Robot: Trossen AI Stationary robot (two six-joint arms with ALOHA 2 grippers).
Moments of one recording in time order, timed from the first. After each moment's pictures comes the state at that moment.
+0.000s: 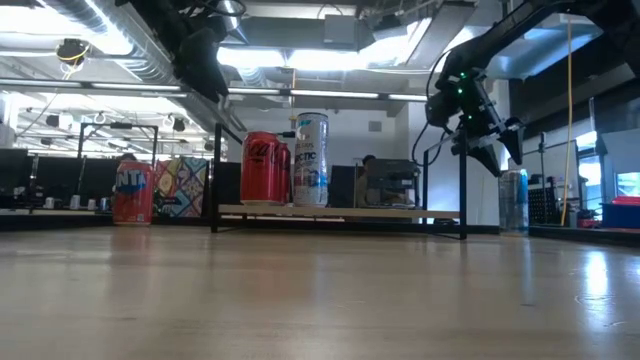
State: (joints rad) left arm 0.73 1.14 1.13 -0.75 0.02 0.22; right arm -1.07 1.90 1.66 -1.49 0.40 0.28
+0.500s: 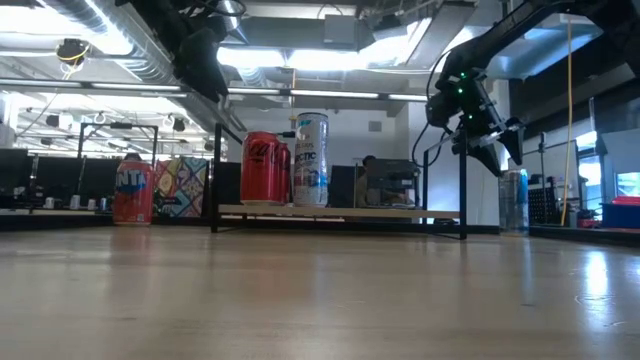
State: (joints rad) left arm 0.73 1.14 1.13 -0.75 0.02 0.22; right arm -1.07 1.90 1.66 -1.50 0.38 0.25
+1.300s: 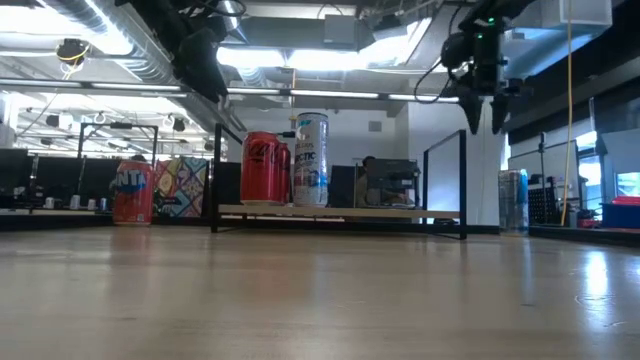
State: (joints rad) left arm 0.73 1.14 1.13 -0.75 0.02 0.22; right arm -1.08 1.64 1.71 -1.37 0.14 0.29
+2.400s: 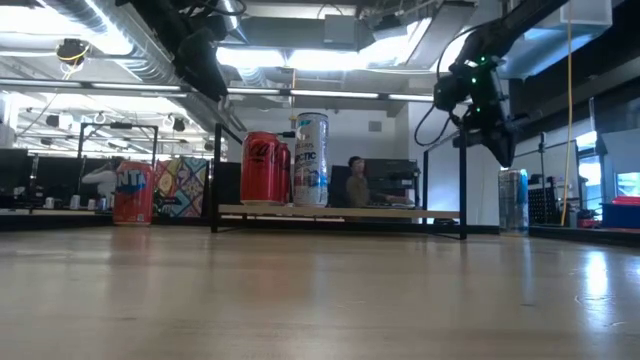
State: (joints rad) left arm 0.73 1.14 1.13 -0.74 0.02 0.27; right arm -1.03 1.68 1.42 -1.24 0.43 0.36
